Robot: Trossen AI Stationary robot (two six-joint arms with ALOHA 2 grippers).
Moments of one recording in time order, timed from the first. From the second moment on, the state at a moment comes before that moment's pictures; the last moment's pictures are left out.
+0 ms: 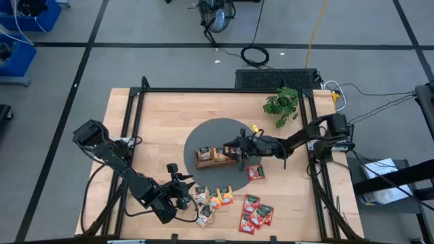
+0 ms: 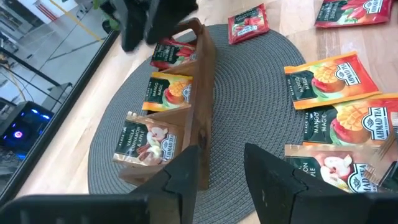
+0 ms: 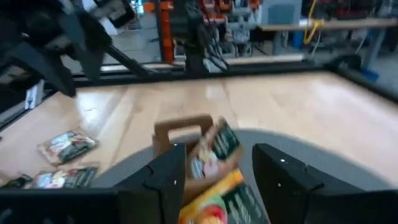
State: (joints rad) left arm -0.75 1.67 0.97 -0.39 -0.96 -0.53; right arm 0.04 1.78 0.52 1.15 0.09 0.07
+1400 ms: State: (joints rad) left arm -0.77 1.91 0.89 0.34 -0.26 -0.43; right arm 0.39 2.01 0.93 0.65 -0.18 0.27
